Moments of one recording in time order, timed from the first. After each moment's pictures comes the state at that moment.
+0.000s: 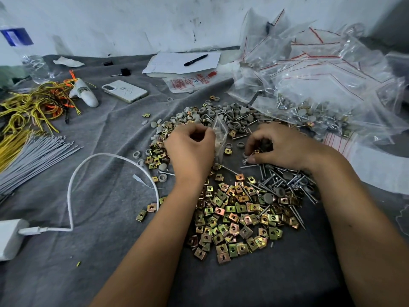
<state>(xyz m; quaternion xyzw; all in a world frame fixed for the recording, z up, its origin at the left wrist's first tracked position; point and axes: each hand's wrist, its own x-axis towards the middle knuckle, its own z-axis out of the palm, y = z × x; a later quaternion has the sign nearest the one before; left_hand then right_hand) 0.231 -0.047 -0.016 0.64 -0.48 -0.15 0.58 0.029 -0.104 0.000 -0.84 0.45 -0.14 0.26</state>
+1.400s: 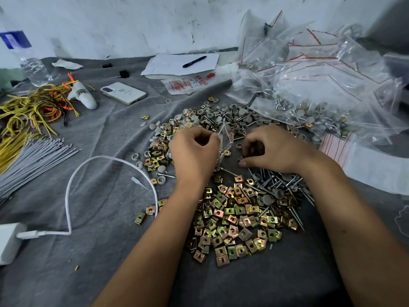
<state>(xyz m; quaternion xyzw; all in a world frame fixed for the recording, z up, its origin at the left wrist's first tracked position) 0.229 -0.048 -0.019 0.64 -0.51 -0.17 0.55 0.042 -0.102 -0.003 -0.86 0.45 -0.14 0.21</state>
